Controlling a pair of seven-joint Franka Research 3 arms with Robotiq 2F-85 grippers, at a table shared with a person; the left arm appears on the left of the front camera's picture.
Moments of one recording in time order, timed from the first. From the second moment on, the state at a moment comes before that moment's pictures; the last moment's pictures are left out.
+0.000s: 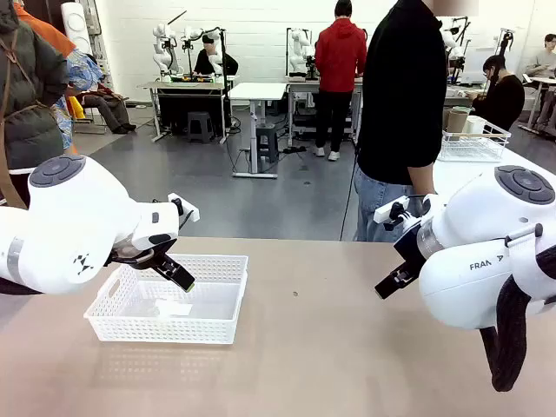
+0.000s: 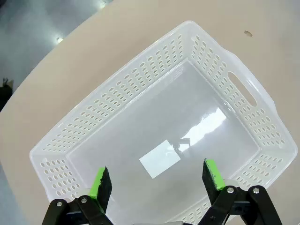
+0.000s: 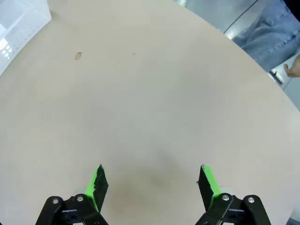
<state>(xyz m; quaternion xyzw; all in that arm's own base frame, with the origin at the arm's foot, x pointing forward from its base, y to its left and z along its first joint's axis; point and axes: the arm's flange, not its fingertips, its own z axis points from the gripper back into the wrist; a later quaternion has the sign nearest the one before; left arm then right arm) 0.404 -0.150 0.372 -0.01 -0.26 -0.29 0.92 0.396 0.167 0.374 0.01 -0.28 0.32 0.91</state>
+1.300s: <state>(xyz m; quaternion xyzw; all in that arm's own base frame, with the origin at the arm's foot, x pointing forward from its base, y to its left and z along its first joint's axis) 0.404 -0.150 0.372 -0.01 -0.27 -0.29 0.92 0.396 0.167 0.374 0.01 -0.28 0.32 0.91</state>
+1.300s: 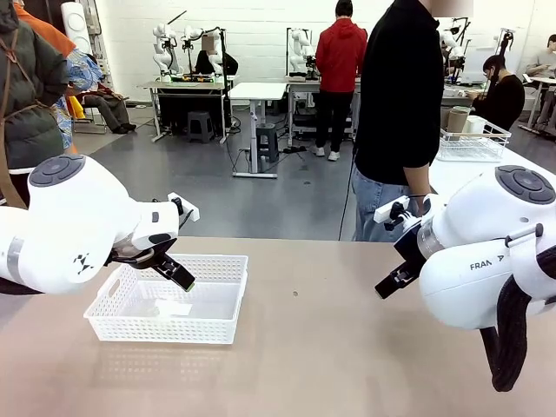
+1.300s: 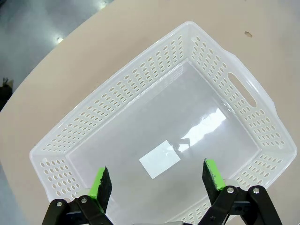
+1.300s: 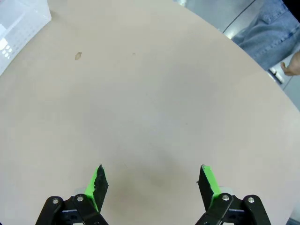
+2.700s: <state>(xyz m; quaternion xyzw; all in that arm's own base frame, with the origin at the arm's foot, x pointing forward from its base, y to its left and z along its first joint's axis) 0.295 -0.114 0.505 -0.01 -0.16 -0.38 0.91 0.279 0.179 0.486 -0.08 -0.18 0.32 0.93</state>
